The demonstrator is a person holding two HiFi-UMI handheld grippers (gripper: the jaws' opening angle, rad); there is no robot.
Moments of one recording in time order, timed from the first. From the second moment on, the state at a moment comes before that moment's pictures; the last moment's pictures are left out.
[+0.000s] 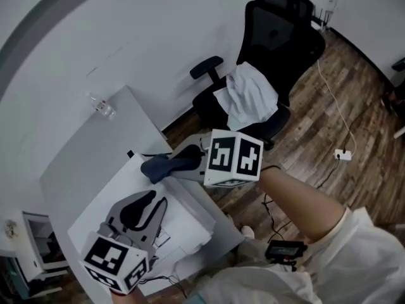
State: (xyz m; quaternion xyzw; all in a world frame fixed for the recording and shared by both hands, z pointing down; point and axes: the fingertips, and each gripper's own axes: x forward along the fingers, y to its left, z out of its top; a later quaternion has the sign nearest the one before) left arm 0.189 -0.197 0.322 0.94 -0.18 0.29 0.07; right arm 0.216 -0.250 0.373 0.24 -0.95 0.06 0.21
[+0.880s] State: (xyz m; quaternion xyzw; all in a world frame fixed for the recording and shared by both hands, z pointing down) left arm 0.194 -0.192 0.337 0.88 -0.38 0.26 0.12; right arm 0.206 -0.242 0.391 0.06 -0.99 0.06 -0.12
